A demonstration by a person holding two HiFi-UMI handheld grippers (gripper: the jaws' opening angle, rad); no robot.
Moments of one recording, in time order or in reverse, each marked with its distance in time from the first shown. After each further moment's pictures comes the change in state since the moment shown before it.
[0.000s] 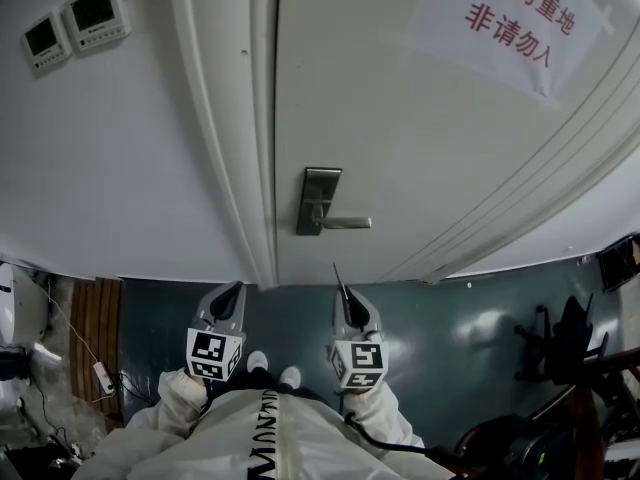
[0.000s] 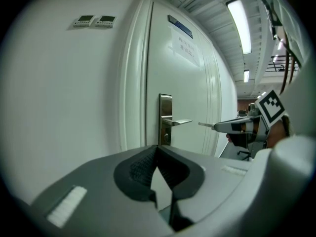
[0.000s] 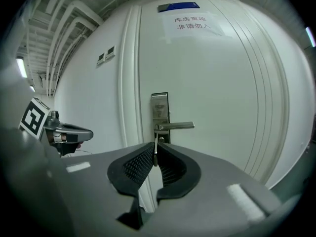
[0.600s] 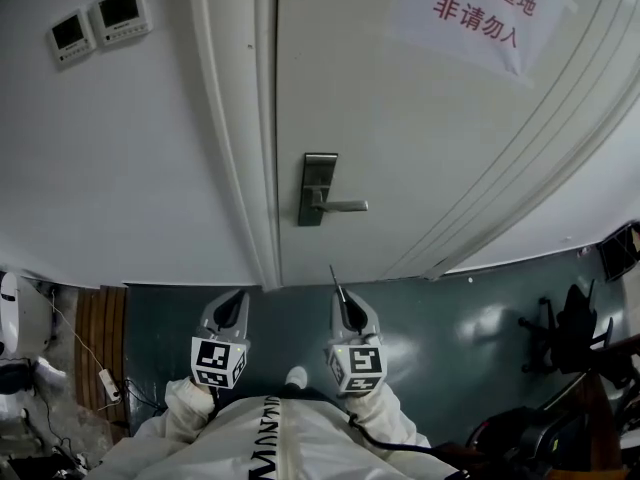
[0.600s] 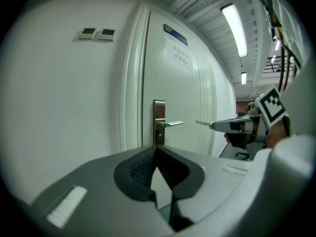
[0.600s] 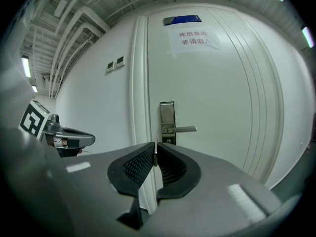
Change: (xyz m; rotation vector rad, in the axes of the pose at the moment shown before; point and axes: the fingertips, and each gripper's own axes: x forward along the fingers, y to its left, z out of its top) left arm -0.050 -0.023 -0.008 -0.001 -0.039 0.000; right arm -0.047 0.032 -0.002 -0.011 -0.060 0.009
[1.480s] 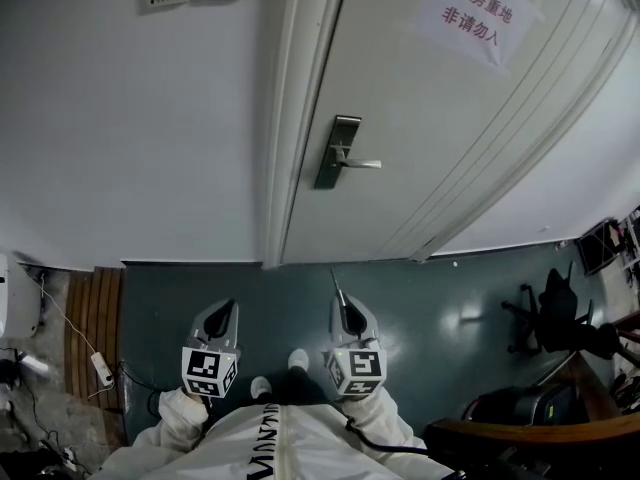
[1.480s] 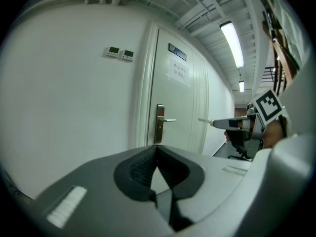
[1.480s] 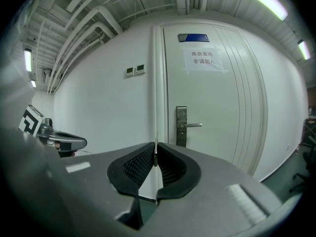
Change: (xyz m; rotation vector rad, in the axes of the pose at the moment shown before) left arm -0.184 0.013 -0.055 -0.067 -0.022 -0.009; right arm -0.123 0.121 -0.027 -0.025 -0.003 -0.064
